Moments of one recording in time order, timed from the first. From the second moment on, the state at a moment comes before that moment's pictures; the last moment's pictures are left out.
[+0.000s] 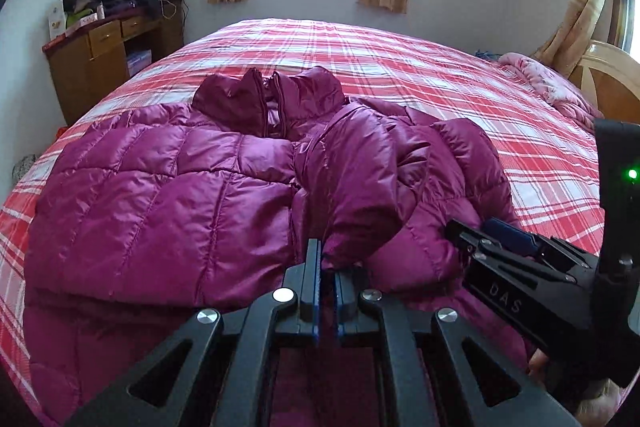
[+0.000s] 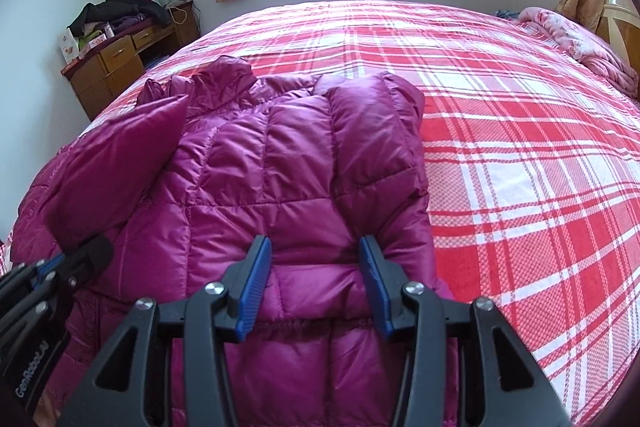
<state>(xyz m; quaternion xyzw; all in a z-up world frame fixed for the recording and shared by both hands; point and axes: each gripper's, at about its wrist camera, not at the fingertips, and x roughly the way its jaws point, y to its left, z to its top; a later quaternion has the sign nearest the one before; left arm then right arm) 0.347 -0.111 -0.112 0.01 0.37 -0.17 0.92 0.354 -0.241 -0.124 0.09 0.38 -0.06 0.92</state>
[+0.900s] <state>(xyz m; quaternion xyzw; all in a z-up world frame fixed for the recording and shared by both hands) 0.289 0.029 -0.079 -0.03 0.31 0.01 0.95 0.343 -0.182 -0.100 0.13 0.41 0.02 0.90</state>
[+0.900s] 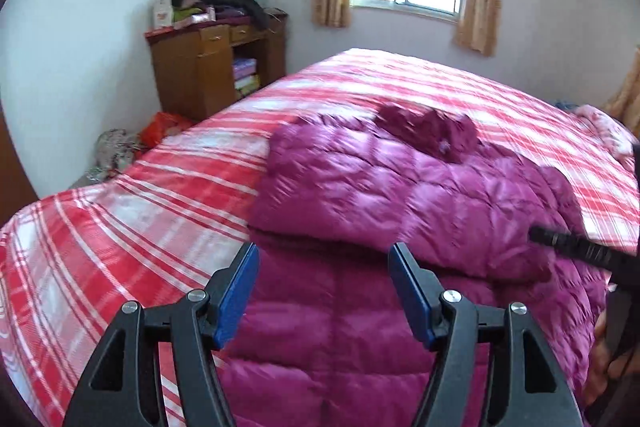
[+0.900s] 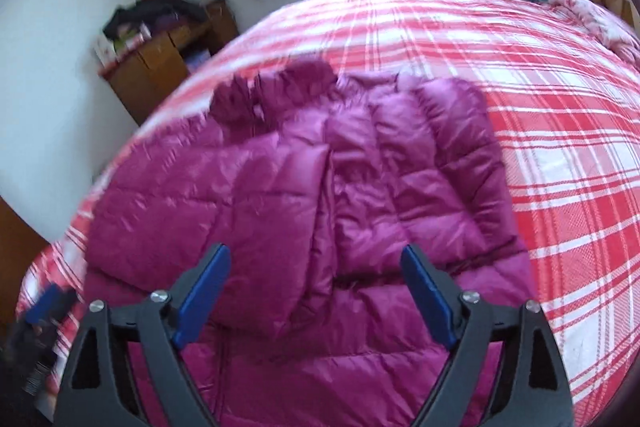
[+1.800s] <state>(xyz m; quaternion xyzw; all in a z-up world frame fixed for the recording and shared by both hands) 0.414 0.043 -0.143 -0.05 0.40 0.08 0.91 0.360 -0.190 -0.125 0.03 0.42 0.05 0.90</state>
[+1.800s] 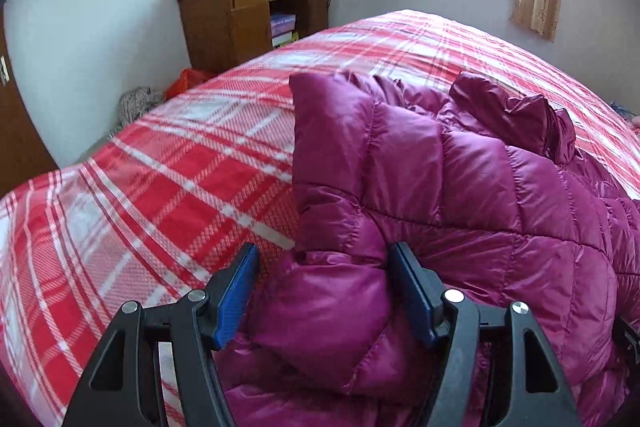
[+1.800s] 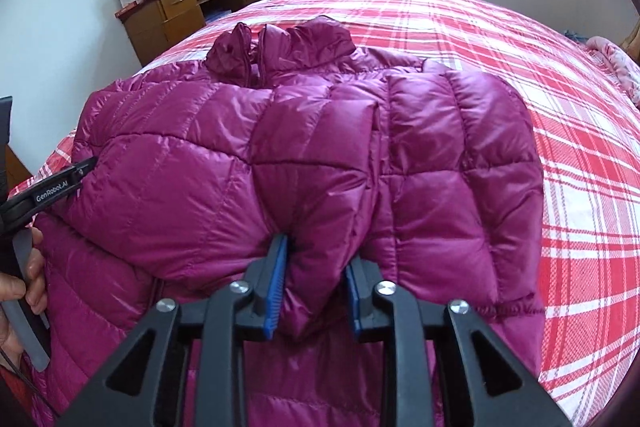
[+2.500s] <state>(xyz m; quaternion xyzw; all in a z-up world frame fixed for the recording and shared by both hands) 0.423 0.039 -0.153 -0.03 0.41 0.13 0.90 0.335 -0.173 -0.080 0.03 0.38 0.04 0.92</state>
